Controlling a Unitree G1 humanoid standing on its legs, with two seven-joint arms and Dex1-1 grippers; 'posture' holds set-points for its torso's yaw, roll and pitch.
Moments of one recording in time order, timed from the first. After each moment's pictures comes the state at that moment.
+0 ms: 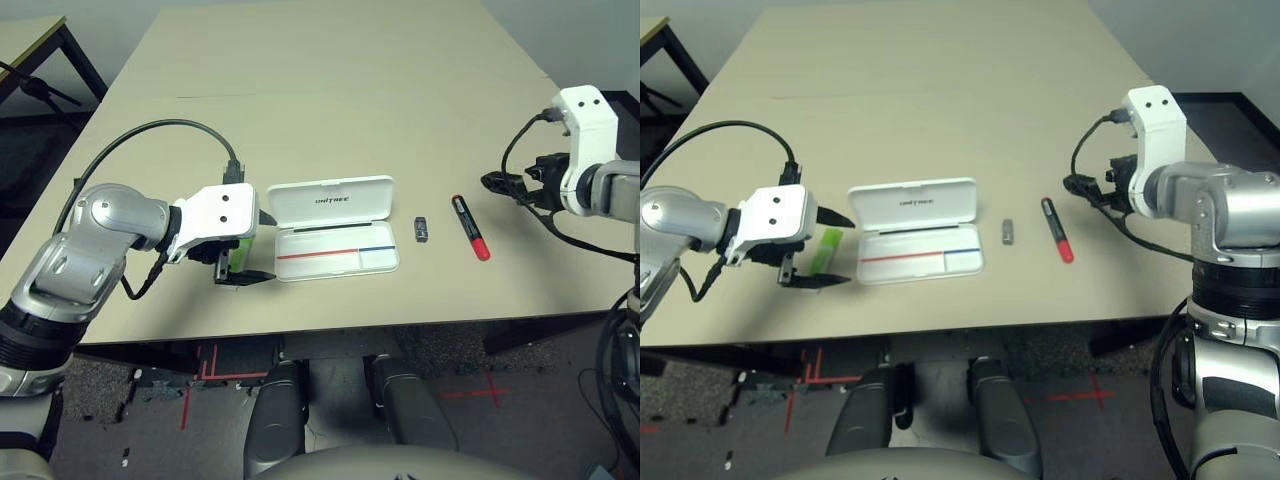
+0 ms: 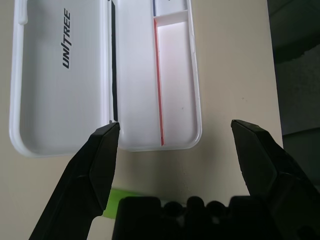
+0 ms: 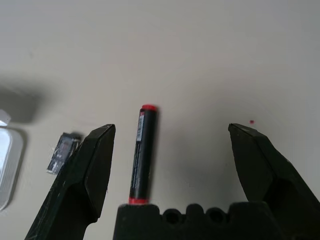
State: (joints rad) left arm -0.46 0.98 -0.17 -0.32 -0.20 0.48 -1.29; right arm -0.68 -0.69 -0.21 -0.20 0.30 1.54 0.51
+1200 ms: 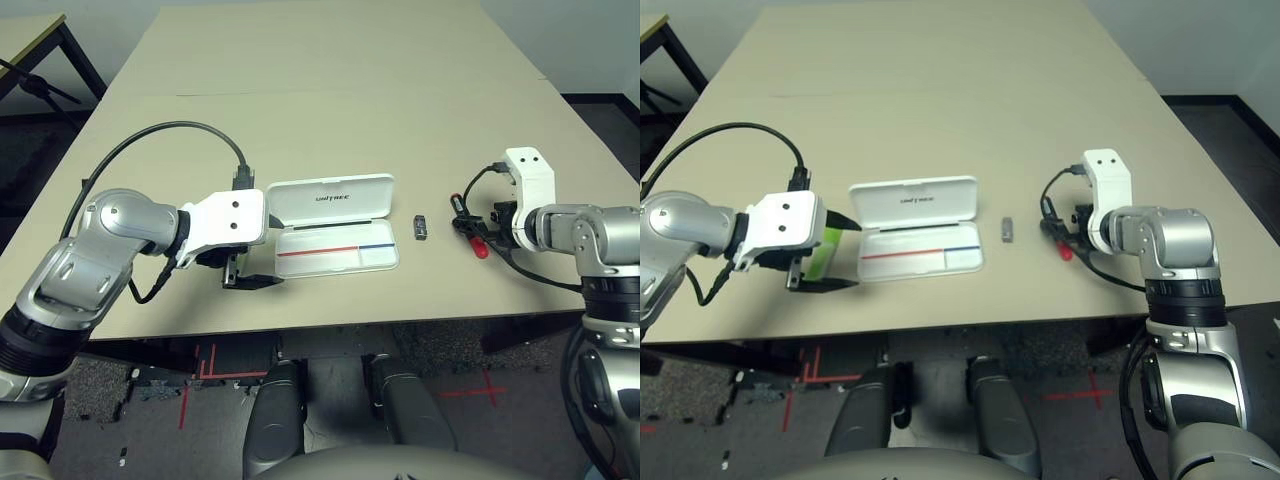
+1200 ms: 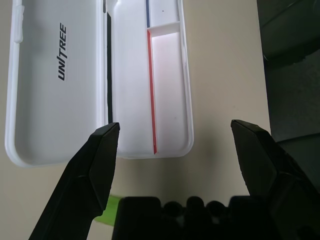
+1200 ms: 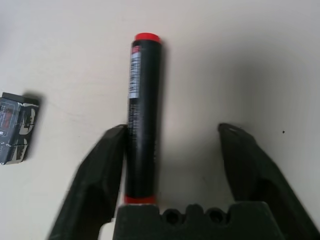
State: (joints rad) left arm -0.45 0.99 -0.17 -0.41 -0.21 0.54 -1.25; right arm -0.58 -0.58 -0.10 0.06 0.28 1.31 0.43
